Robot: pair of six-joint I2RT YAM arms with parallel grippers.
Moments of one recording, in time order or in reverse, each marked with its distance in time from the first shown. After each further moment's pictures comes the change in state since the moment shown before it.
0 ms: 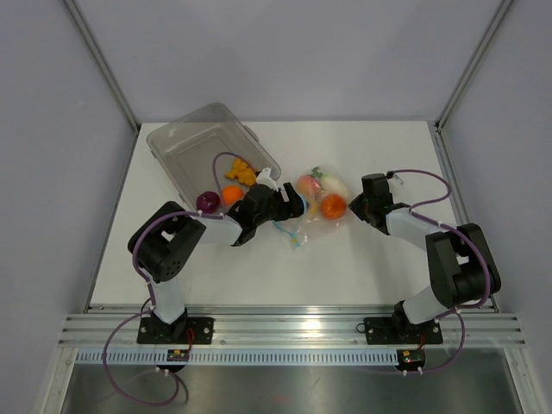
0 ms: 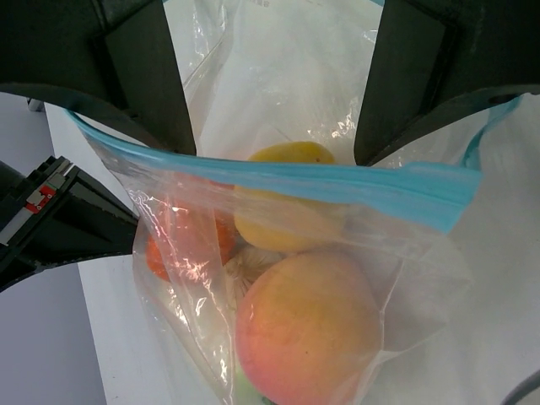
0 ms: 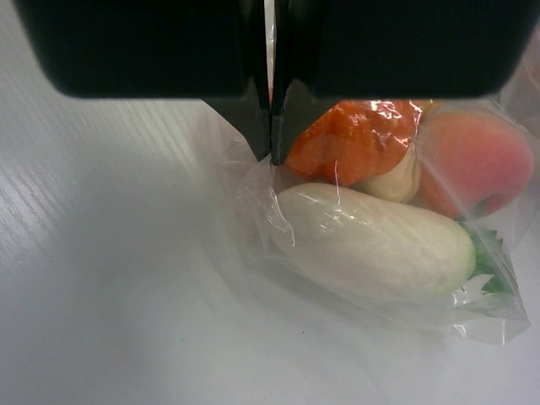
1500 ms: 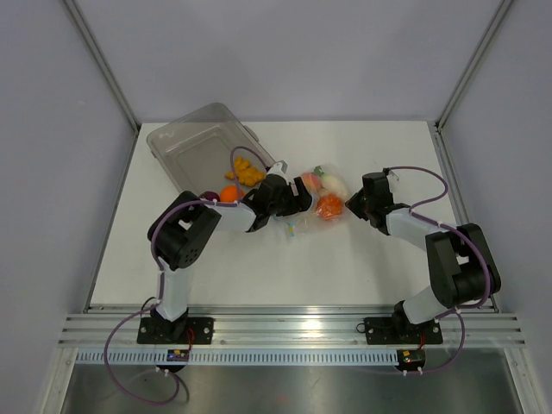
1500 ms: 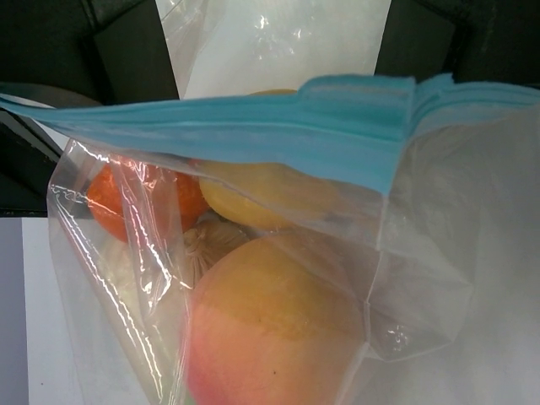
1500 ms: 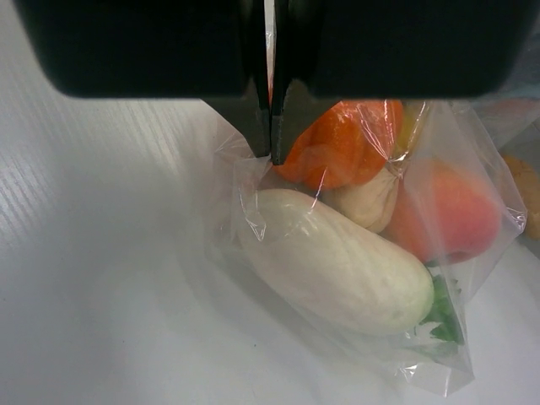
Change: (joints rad) left arm 0.000 0.156 0.225 -0.212 -0.020 -0.017; right arm -0.001 0.000 -0.004 0.060 -0.081 -0.053
